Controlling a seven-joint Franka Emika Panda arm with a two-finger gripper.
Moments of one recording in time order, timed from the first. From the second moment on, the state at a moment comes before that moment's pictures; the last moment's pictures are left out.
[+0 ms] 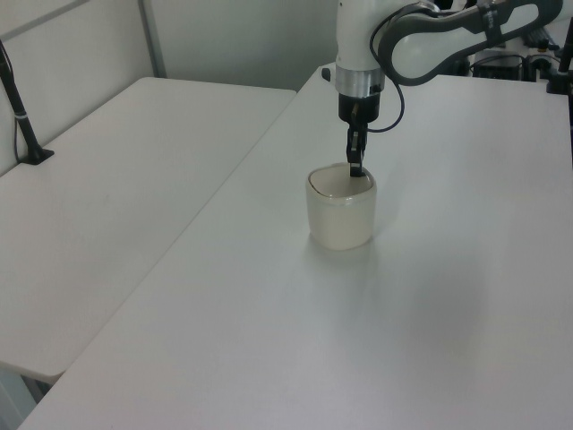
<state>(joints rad) 0.19 0.34 0.04 -1.58 -0.01 1.96 0.00</state>
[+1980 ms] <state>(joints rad) 0.00 -0.01 0.01 -1.58 -0.05 1.61 0.00</state>
